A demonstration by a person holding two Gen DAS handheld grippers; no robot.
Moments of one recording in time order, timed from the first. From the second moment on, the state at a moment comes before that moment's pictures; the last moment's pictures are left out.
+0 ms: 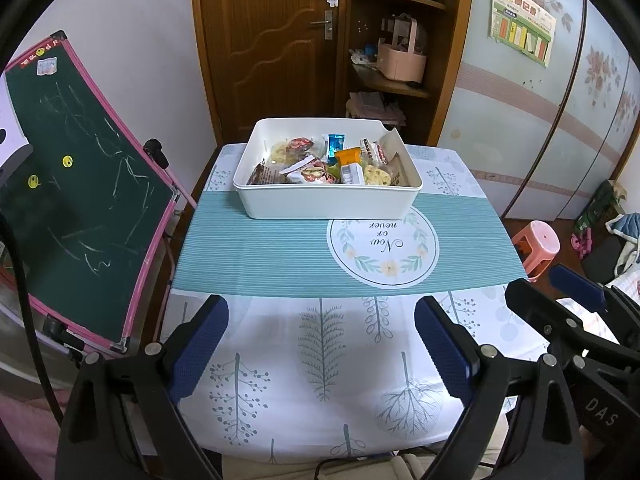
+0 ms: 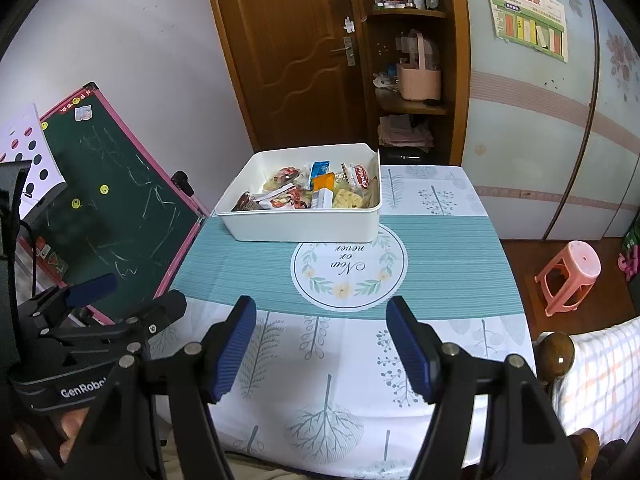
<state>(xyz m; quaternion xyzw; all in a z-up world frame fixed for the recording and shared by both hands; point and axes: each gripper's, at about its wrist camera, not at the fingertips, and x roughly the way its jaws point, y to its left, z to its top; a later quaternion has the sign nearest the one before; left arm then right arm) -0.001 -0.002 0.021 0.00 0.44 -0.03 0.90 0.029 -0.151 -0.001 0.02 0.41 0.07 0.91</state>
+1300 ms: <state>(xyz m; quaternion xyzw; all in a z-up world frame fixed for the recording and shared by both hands) 0.001 0.002 0.017 0.00 0.43 -0.03 0.90 0.033 -0.150 -0.002 0.02 0.41 0.07 0.91</state>
